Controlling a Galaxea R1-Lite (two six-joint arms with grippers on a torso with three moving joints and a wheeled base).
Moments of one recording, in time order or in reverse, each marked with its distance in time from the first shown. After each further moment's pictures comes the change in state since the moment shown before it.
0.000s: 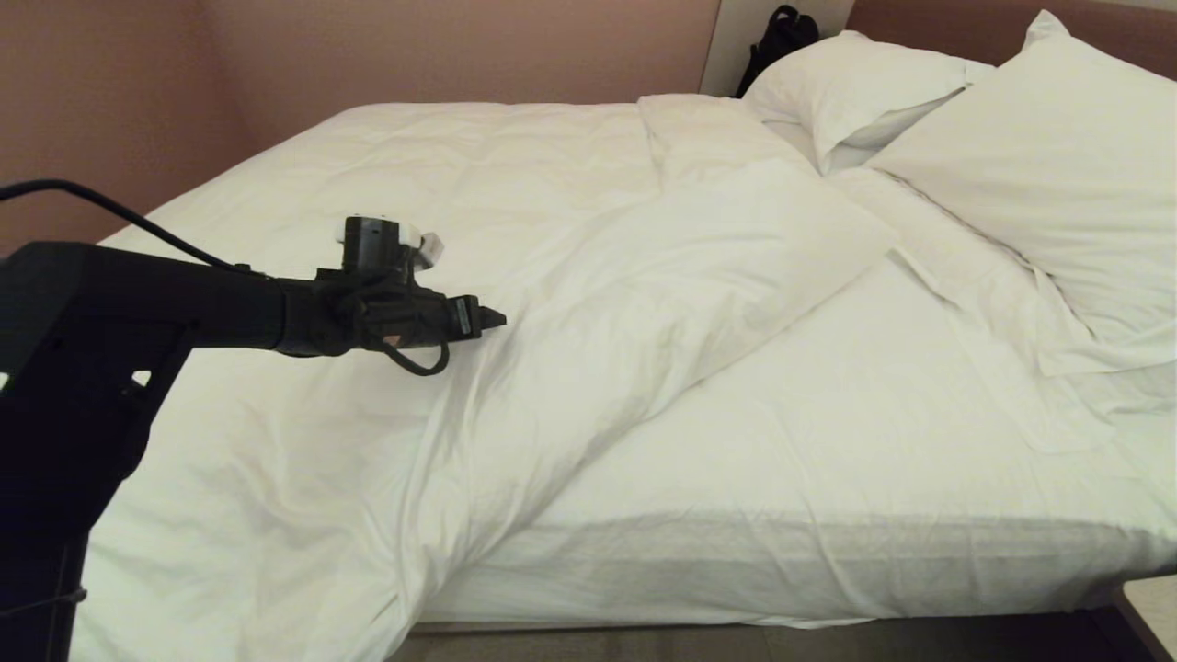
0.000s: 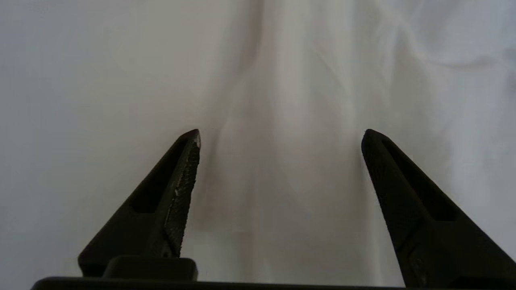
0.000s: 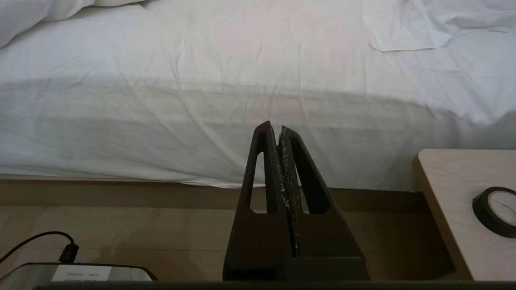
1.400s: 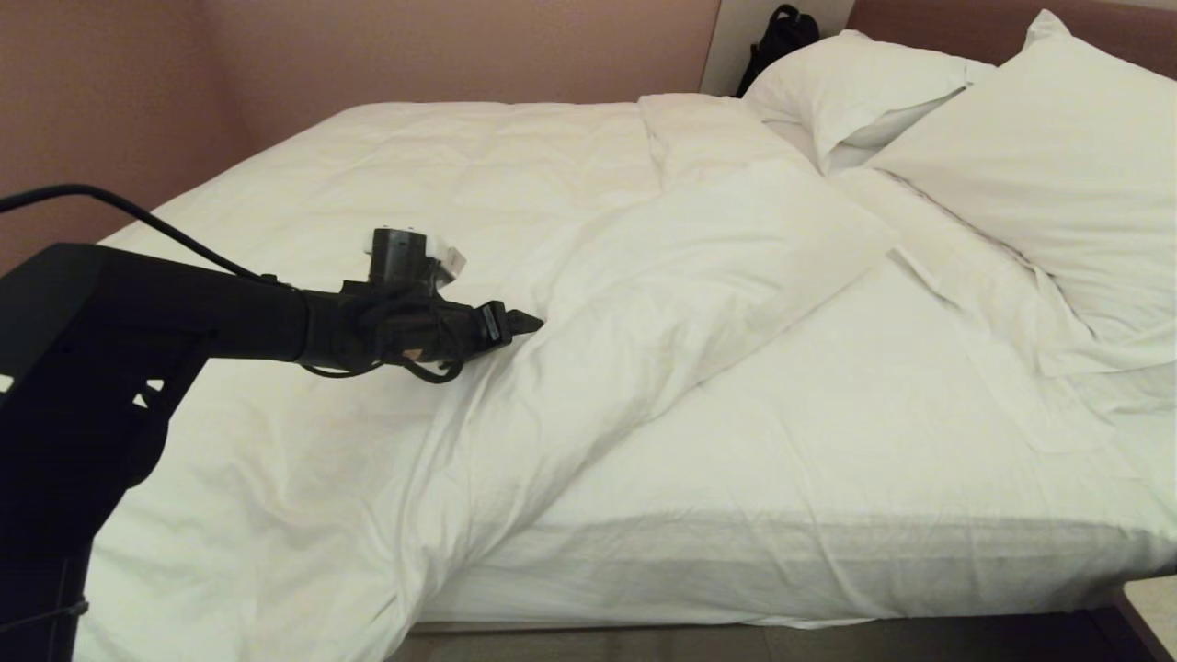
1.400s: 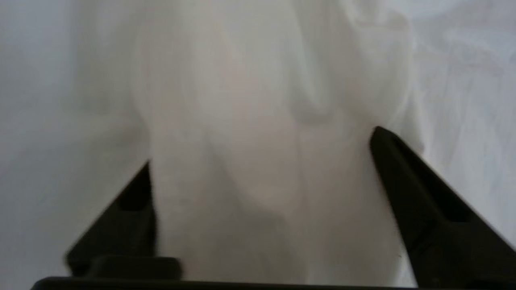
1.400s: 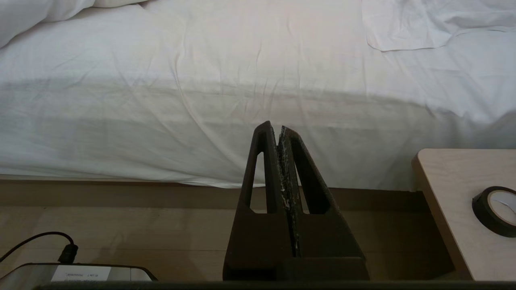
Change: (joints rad) left arm -0.072 -0.021 0.069 -0.033 -0.119 -0.214; right arm 0.000 0.000 0.000 0.000 0.000 0.000
